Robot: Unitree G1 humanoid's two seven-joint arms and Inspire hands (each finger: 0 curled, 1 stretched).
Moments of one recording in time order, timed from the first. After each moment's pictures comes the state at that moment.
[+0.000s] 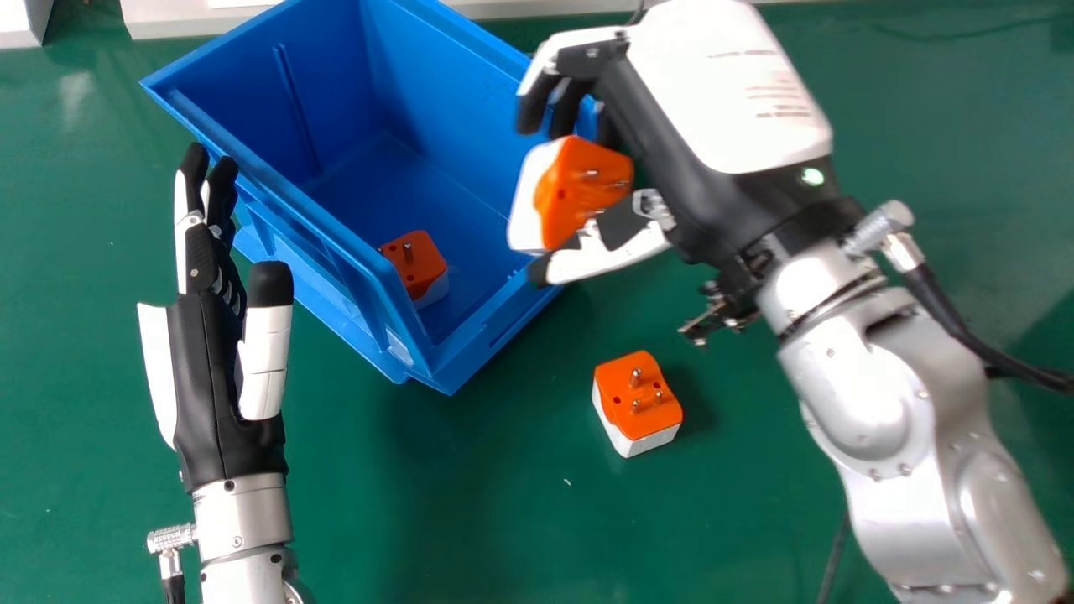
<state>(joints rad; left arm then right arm) -0.05 0.05 0.17 0.58 0.06 -0.92 0.16 -0.34 -0.24 0.34 -0.31 -0.87 0.07 0.18</state>
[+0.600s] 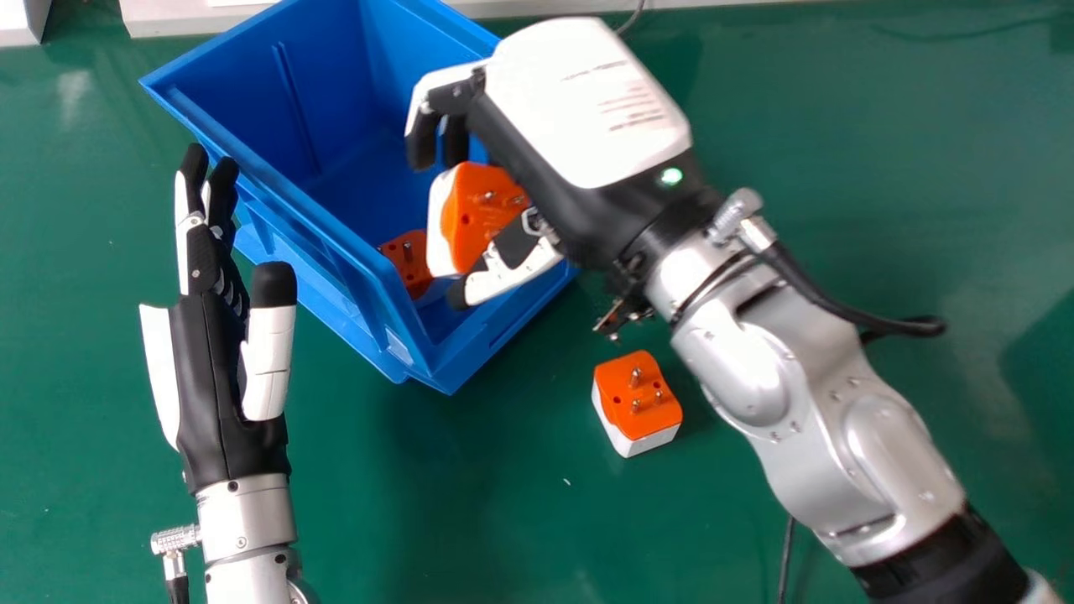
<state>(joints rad) -0.05 0.05 0.17 0.58 0.07 -0.92 0.19 -0.50 -0.19 0.47 0.01 -0.90 -0.09 0.04</state>
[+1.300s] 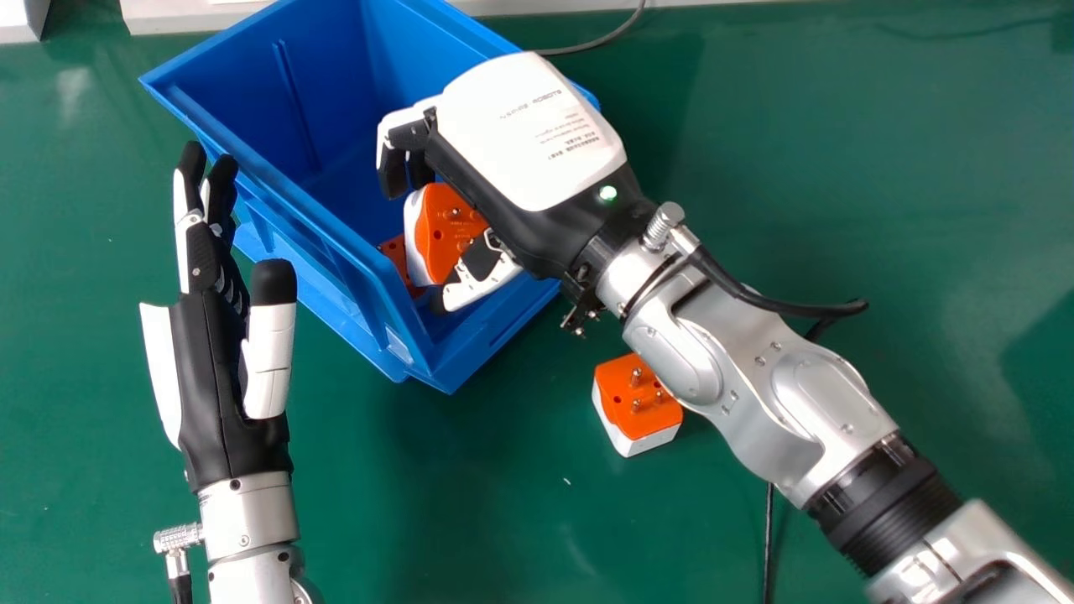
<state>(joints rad) -0.05 0.04 0.17 0.58 0.08 -0.93 0.20 -0.68 -0.15 0.54 0.45 -0.94 -0.22 -0.21</state>
